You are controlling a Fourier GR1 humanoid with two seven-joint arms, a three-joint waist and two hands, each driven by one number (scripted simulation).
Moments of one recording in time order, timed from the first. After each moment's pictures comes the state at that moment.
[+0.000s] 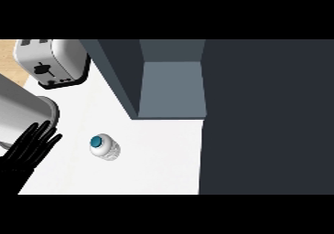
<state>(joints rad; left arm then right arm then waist) 0.20 0.23 0.24 -1.75 0.56 -0.67 0.12 0.57 -0.01 0.14 -2.25 -0.26 0.26 -0.04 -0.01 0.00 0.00</state>
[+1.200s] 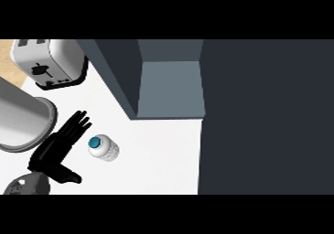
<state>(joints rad) -0.18 0.24 0.26 -0.89 0.10 -0.70 -0.34 0.64 -0.03 0.16 -2.25 -0.27 0.31 -0.11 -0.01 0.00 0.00</state>
